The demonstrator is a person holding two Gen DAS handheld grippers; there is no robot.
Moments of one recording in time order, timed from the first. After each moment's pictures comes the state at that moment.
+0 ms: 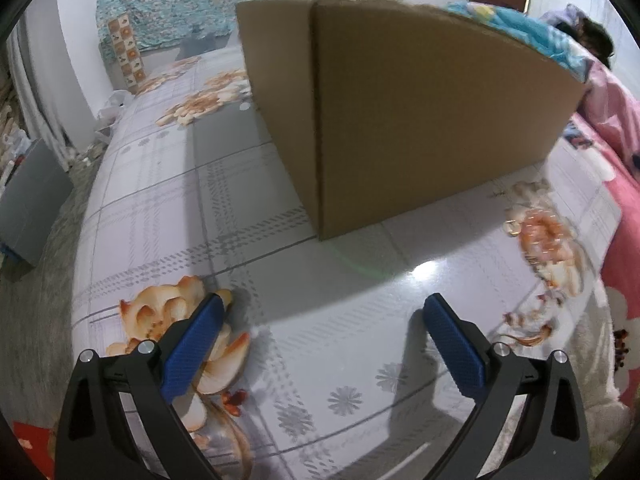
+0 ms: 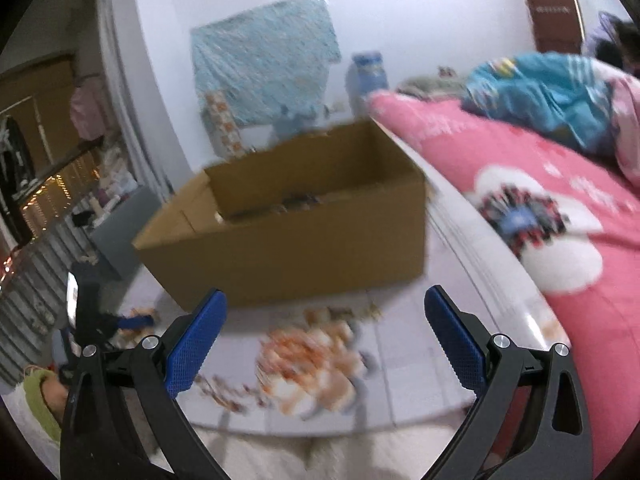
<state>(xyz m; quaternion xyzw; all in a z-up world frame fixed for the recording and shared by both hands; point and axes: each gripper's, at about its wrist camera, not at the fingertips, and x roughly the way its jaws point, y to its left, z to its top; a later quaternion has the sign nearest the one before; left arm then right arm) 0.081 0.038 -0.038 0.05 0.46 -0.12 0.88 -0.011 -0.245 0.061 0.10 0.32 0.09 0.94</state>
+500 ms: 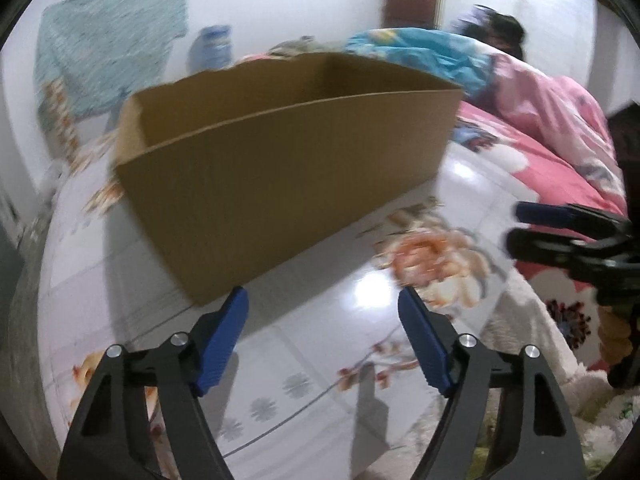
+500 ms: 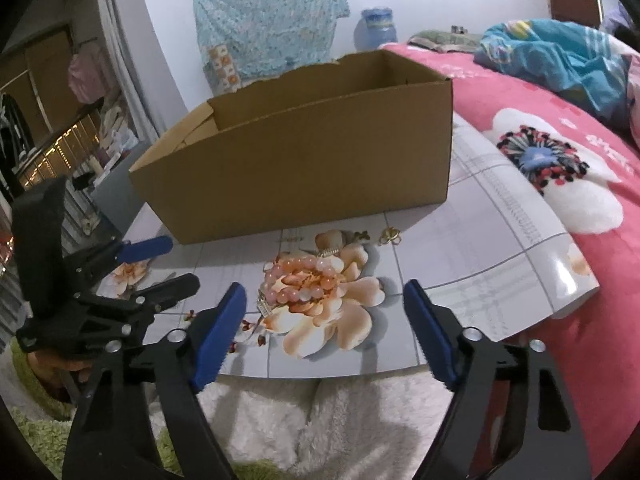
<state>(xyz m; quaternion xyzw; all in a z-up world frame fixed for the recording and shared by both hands) 0.057 -0.015 -0.008 0.09 0.37 -0.26 0.89 -0.014 -0.222 0.027 0.08 0.39 0.11 0.91</state>
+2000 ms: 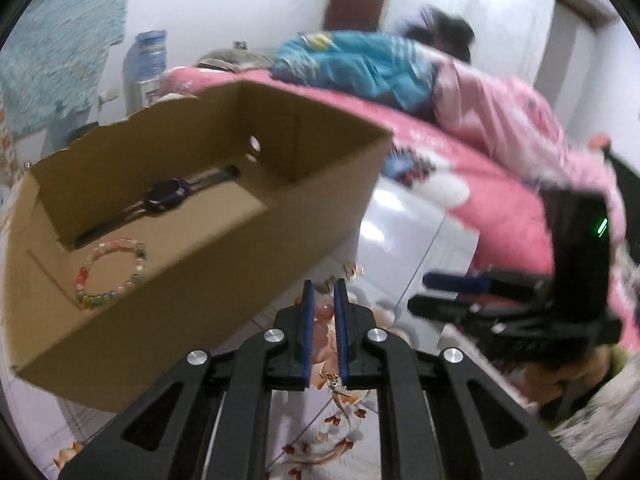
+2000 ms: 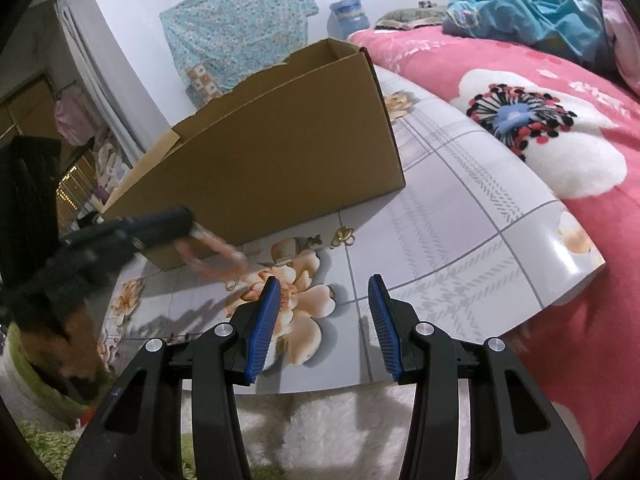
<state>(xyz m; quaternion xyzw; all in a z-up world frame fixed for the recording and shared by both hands) 0.099 -0.070 0.034 0.05 0.38 -0.37 0.85 -0.009 -0.270 0.014 0.17 0.39 0.11 0.90</state>
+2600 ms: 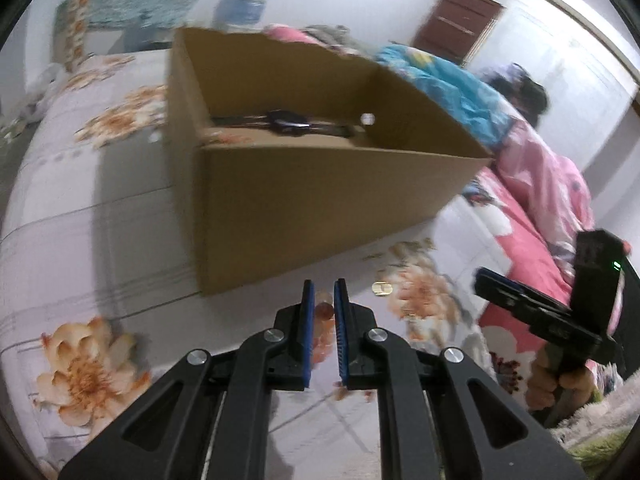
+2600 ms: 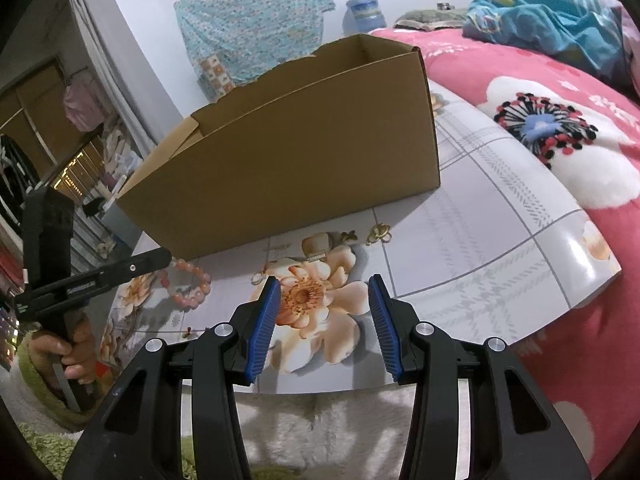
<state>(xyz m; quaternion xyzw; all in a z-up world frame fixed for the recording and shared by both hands) 0.095 0.040 -0.004 -0.08 0.45 -0.25 0.85 0.002 -0.248 0.017 0.15 0.40 0.12 0.90</state>
